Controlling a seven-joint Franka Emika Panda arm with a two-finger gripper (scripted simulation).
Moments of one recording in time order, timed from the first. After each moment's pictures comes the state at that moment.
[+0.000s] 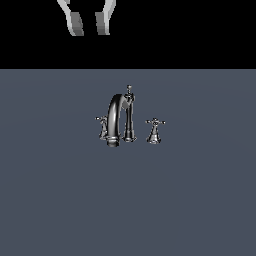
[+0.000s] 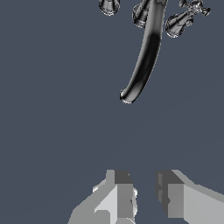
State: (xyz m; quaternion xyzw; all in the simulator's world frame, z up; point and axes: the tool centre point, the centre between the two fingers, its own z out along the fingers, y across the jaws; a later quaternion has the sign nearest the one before) arm -0.206 0.047 0.342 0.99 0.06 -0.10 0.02
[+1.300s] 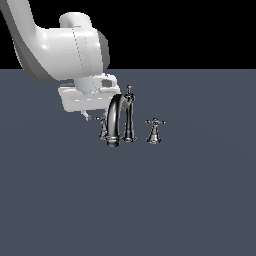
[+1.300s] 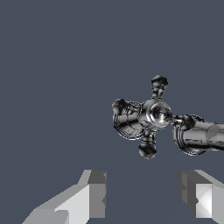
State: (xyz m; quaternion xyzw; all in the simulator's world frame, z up) arm 0.048 0.117 0.122 1.00 0.04 0.07 0.03
